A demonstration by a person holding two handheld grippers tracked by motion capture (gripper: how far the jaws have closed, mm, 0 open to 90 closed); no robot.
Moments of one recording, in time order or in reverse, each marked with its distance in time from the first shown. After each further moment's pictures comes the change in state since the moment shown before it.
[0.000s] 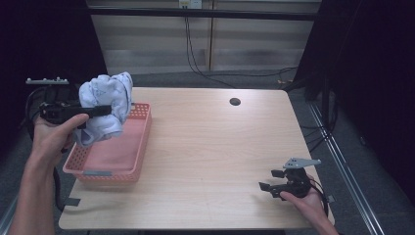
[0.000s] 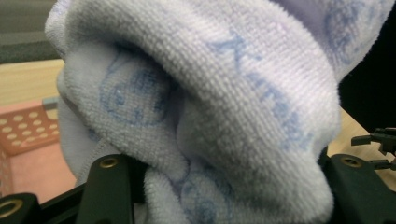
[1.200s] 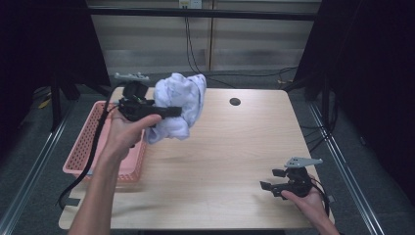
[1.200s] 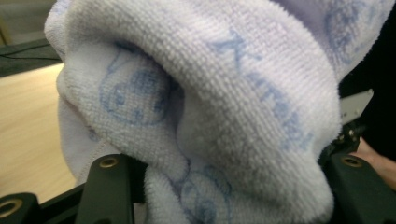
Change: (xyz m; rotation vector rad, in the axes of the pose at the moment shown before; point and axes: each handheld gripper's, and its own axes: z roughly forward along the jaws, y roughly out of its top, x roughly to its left) left arm -0.130 0.019 0.111 0.069 -0.219 0.138; right arm -0.003 0.000 -0.002 -0.006 -0.003 0.011
